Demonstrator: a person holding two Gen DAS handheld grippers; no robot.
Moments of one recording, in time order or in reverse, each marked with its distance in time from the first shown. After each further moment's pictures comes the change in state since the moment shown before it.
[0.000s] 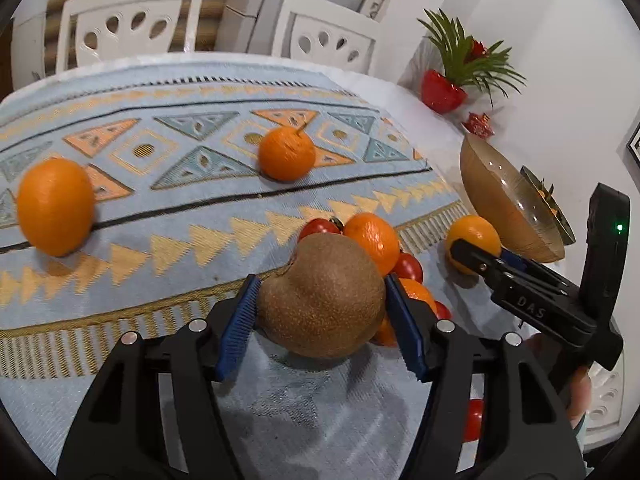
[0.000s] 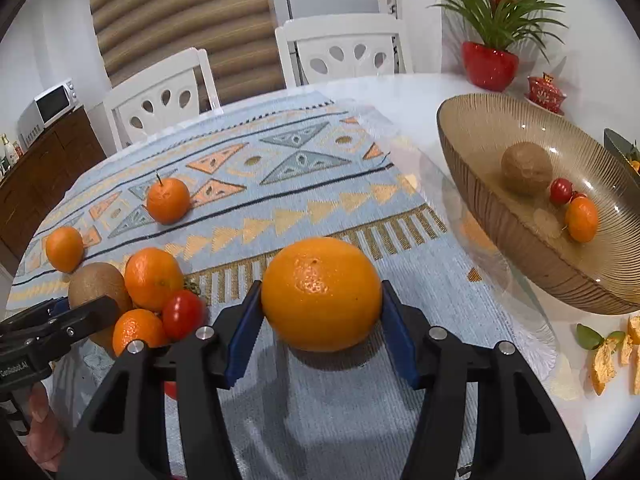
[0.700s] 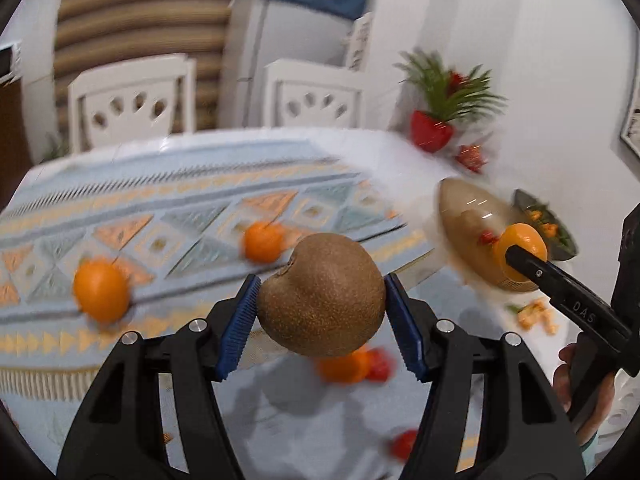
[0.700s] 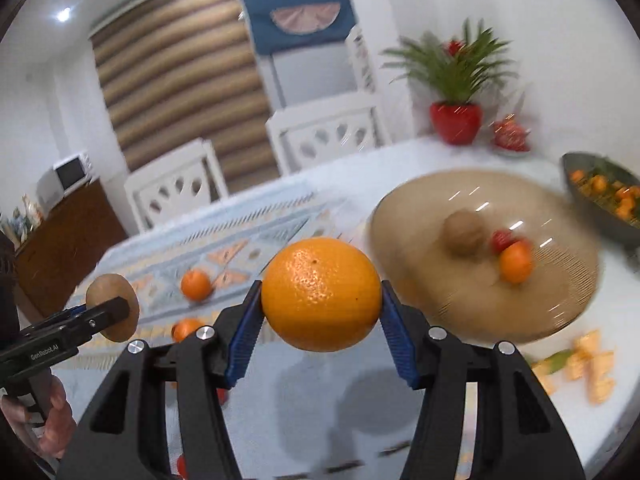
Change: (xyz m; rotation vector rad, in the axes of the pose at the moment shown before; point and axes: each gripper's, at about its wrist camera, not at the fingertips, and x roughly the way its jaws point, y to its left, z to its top) left arm -0.058 -0.071 0.040 0.124 -0.164 0.065; right arm -0.107 -0.060 0.020 0.102 -0.256 0.051
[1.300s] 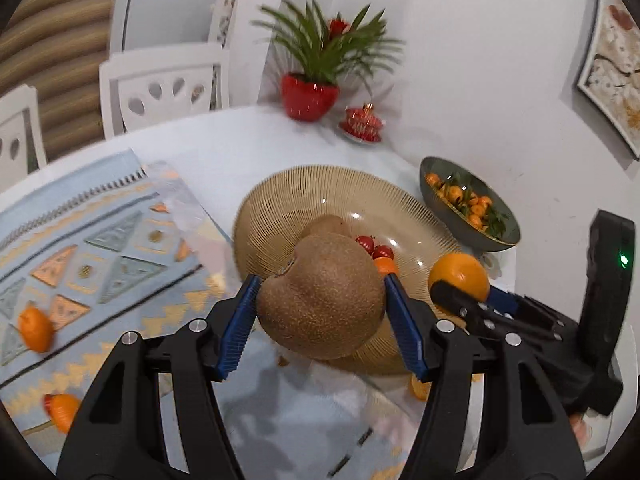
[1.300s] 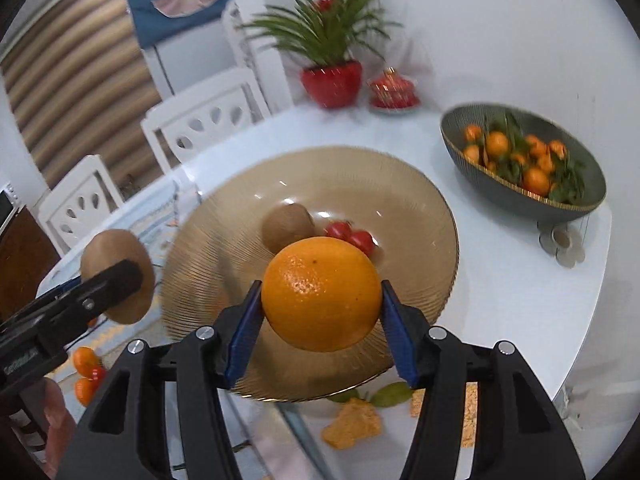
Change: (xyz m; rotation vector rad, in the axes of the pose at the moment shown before) left arm 0.134 -0.186 0.042 0.133 0.158 -0.228; right arm 0.019 -0.146 0.029 0.164 0.180 -0.250
